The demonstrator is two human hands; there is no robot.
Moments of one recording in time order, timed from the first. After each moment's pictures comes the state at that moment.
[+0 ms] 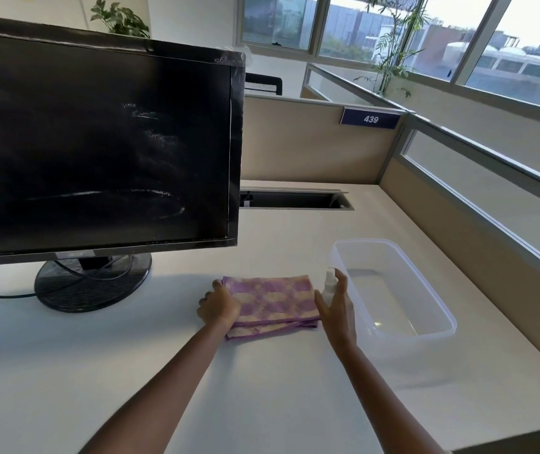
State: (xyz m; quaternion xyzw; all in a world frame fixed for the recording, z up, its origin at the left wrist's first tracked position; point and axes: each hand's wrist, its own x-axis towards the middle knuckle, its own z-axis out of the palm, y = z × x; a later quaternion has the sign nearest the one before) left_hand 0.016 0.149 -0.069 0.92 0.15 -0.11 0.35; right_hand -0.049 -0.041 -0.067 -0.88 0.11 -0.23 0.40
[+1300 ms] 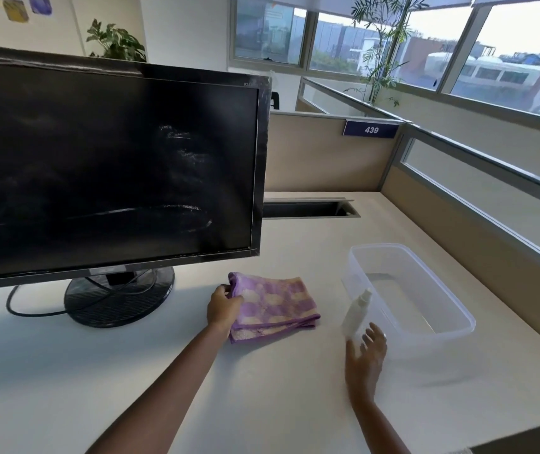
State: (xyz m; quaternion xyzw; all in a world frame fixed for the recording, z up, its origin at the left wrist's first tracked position) left_hand 0.024 0.202 -0.062 0.78 0.12 -0.08 0.61; right_hand -0.097 -0.008 -0.116 -0.73 0.33 -0.32 0.50
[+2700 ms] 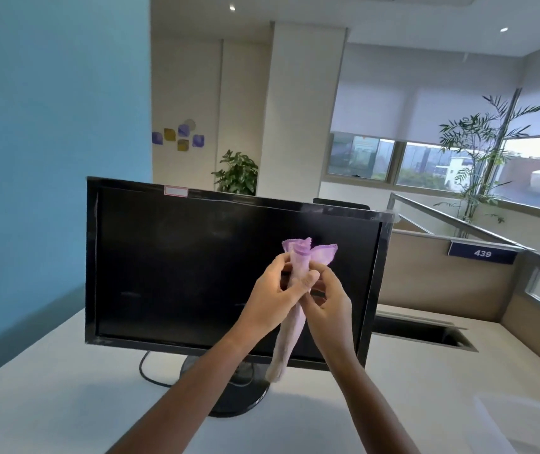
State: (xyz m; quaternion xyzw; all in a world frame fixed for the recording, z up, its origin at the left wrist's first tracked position) left_hand -0.002 0.329 0.163 0.76 -0.20 0.17 0.60; right_hand 0.007 0.227 0.138 -0.74 -0.18 -0.31 0.57
